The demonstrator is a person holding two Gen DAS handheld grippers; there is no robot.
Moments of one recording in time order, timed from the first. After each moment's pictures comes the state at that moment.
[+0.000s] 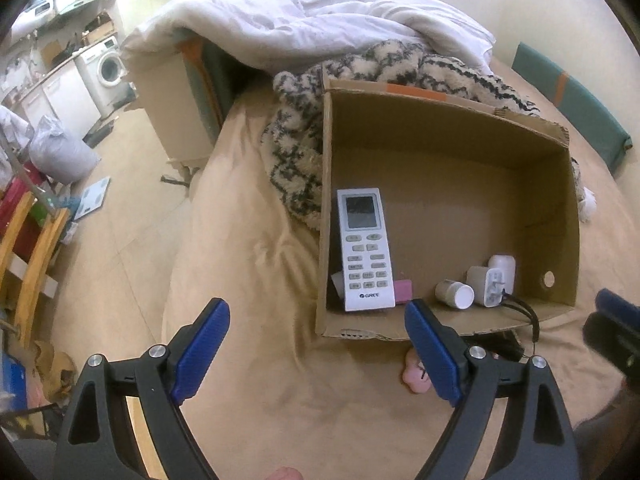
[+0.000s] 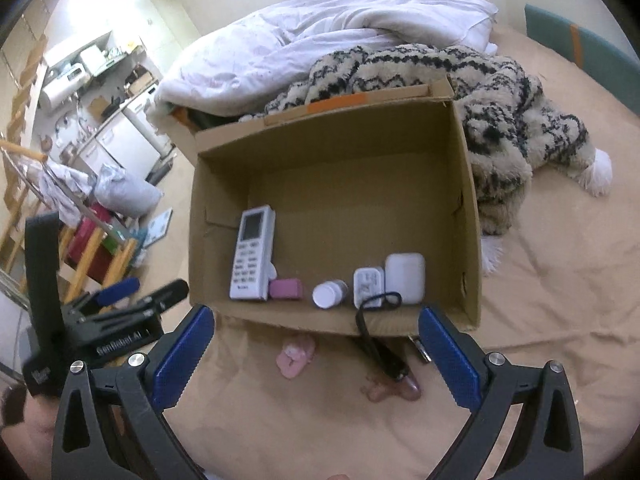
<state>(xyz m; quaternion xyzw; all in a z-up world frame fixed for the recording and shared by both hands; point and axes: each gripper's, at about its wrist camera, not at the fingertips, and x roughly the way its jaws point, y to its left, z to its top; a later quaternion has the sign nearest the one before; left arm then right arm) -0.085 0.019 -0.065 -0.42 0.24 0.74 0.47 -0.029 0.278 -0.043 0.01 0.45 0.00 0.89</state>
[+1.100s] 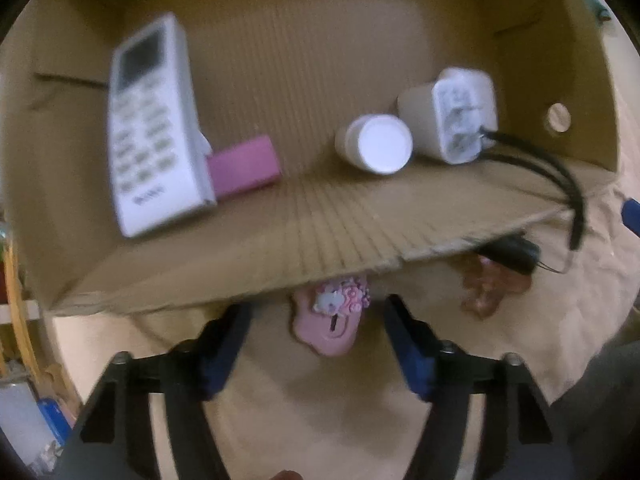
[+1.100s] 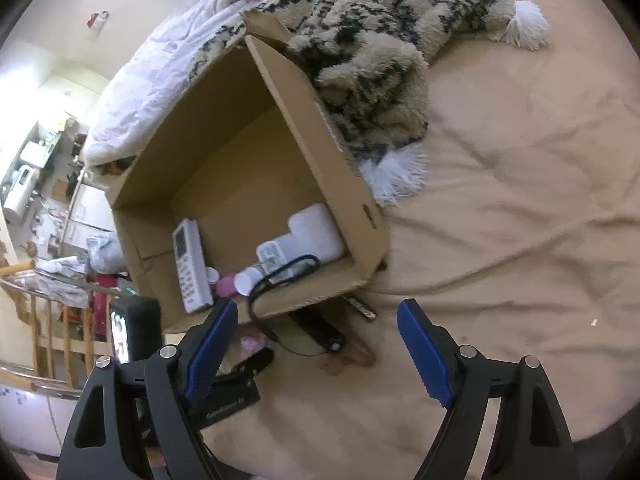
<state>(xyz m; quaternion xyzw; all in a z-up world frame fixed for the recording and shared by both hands) 0.001 0.097 -0.186 -0.52 0.42 0.56 0.49 -0.039 0.169 -0.070 0.23 0.49 -0.12 0.83</state>
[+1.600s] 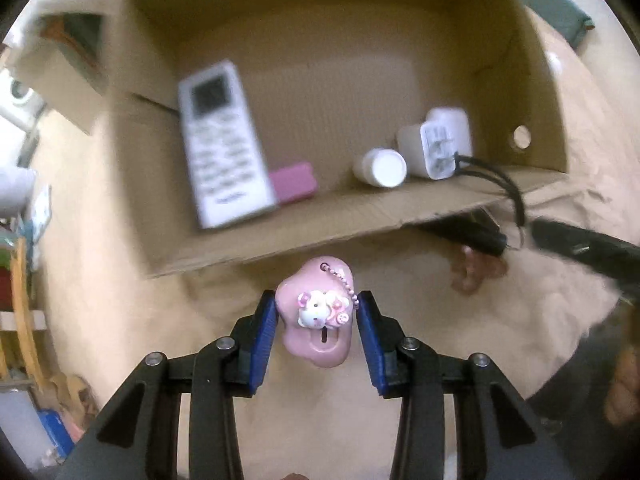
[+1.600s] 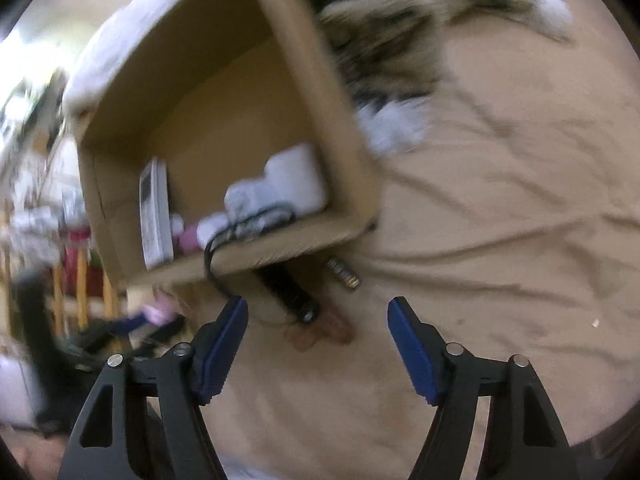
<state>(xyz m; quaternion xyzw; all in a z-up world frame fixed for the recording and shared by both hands) -0.020 0.058 -0.119 -0.48 0.39 0.60 0.51 -0.023 0.192 -0.115 0.18 0.55 -0.15 0.80</state>
